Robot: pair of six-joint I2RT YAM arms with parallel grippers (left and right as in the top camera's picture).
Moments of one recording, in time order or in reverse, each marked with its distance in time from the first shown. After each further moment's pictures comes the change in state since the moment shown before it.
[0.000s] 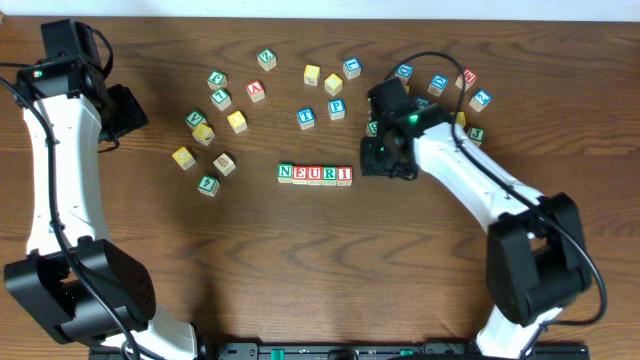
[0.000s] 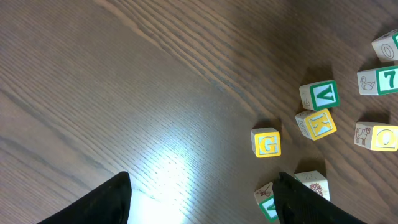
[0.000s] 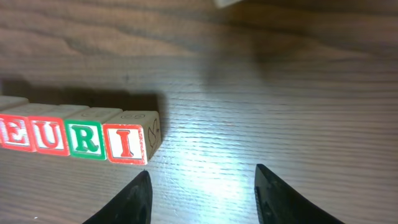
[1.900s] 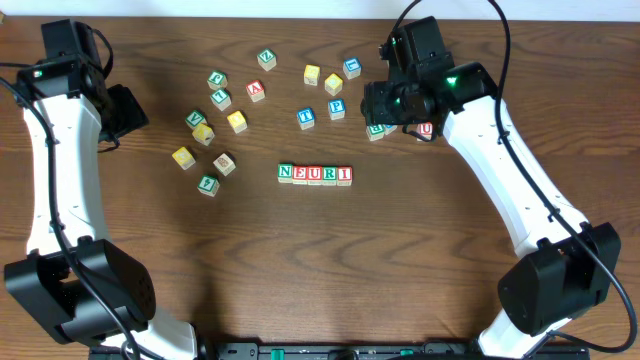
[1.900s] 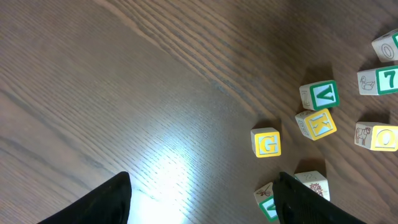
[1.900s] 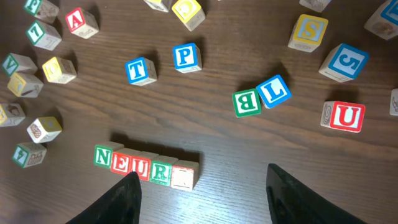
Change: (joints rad) left arm 0.000 0.000 0.000 0.000 0.000 0.000; right arm -0.041 -0.045 0.321 -0.106 -0.012 -0.115
